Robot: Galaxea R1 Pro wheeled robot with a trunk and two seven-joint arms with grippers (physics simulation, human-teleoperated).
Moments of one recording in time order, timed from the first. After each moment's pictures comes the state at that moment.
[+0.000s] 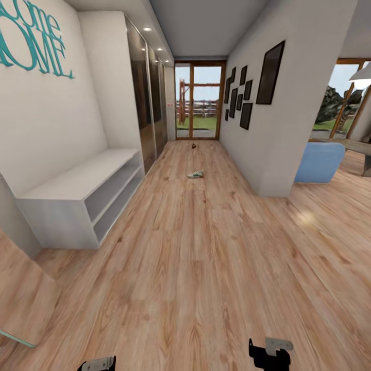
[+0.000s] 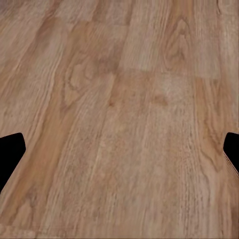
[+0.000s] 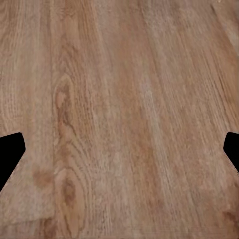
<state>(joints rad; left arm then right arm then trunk) -0.24 0.05 0.13 -0.27 0.03 -0.54 -0.01 -0.41 -0.02 0.08 -0.16 -0.10 -0.42 -0.23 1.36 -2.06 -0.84</state>
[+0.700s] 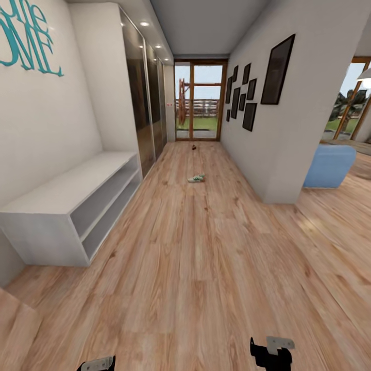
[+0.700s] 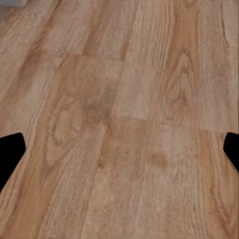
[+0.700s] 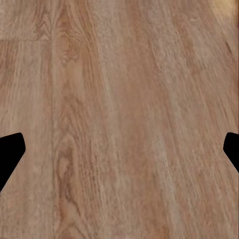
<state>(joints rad) -0.24 0.05 0.13 -0.27 0.03 -0.54 -0.01 -0.41 -0.03 0.08 -0.17 -0.10 -0.41 -0.23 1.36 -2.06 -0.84</state>
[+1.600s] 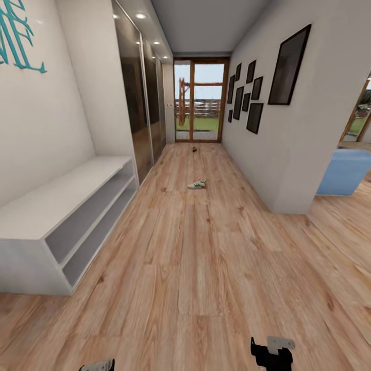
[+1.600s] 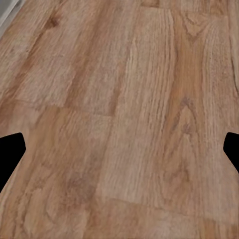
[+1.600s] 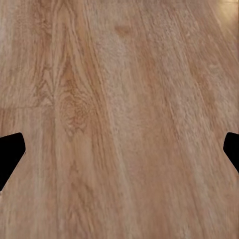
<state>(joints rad) -0.24 0.05 0.13 -0.25 0.03 -0.54 0.00 -0.41 -0.03 0.08 -0.17 -0.10 -0.42 -0.23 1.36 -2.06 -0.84</state>
